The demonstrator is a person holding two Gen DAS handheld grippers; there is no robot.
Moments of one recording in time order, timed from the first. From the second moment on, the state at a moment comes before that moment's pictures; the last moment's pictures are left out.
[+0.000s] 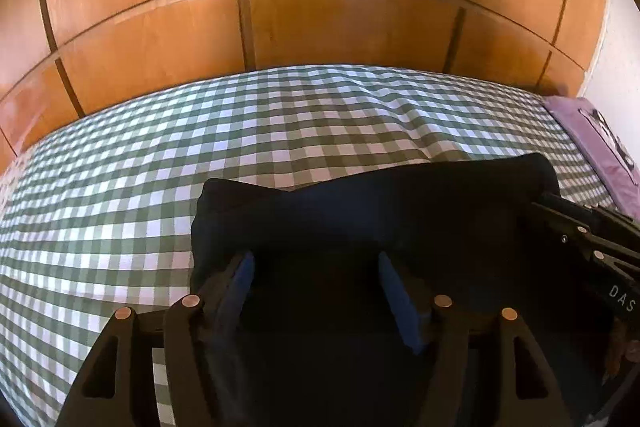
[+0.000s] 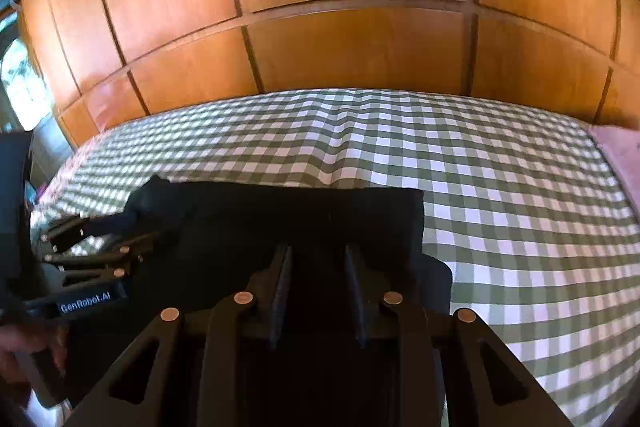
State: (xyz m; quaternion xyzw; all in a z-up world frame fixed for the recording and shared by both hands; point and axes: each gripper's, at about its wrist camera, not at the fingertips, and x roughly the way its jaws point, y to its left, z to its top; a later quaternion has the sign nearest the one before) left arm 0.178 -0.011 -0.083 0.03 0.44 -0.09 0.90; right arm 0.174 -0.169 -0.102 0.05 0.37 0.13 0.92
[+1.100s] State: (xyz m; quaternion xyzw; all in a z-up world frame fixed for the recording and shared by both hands) left arm 0.058 0.023 -0.079 -0.02 0.38 -0.10 0.92; right arm 0.068 -0.205 -0.110 0.07 0.35 0.10 0.93
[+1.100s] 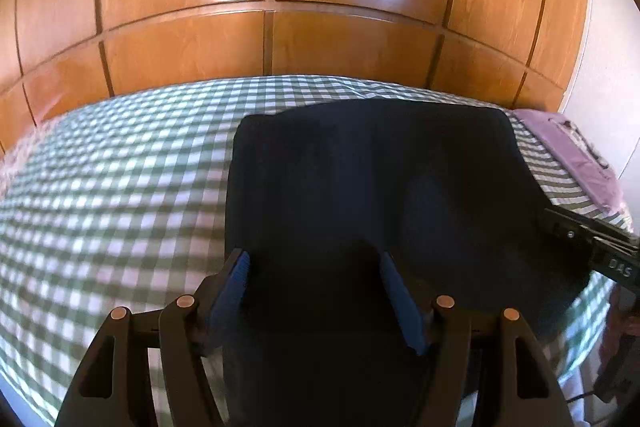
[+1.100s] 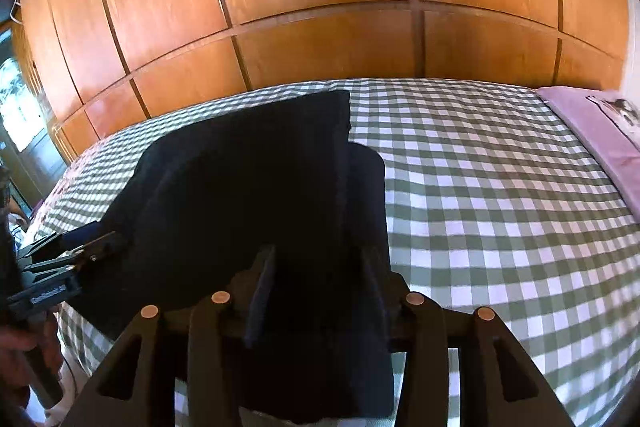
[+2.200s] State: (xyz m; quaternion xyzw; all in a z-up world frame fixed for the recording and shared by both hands) left arm 0.098 0.097 -0.120 -0.28 0.47 -0.28 0.79; right arm 0.076 -0.272 -0.150 0.29 0.43 0.22 0.83
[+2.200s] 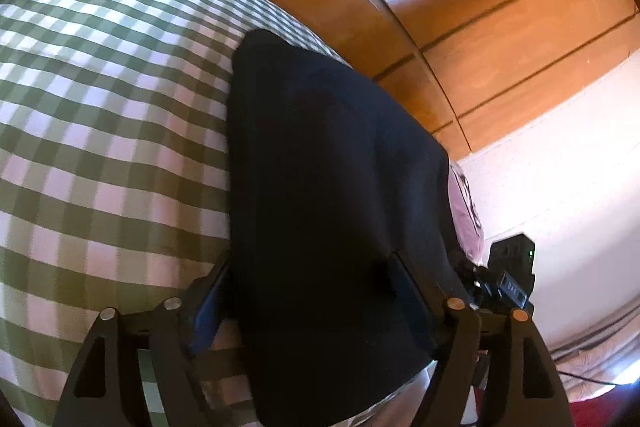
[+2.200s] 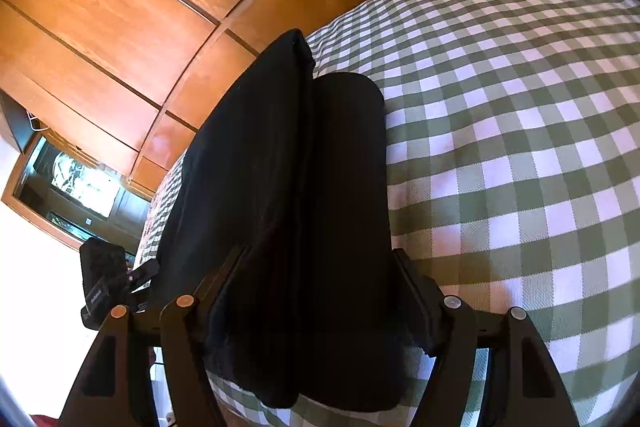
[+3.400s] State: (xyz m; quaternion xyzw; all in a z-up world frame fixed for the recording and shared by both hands) left arm 0.132 0.022 -0.045 -0.08 0.35 -0.21 0.91; right arm 0.123 -0.240 -0.091 0.15 0.29 0.18 0.93
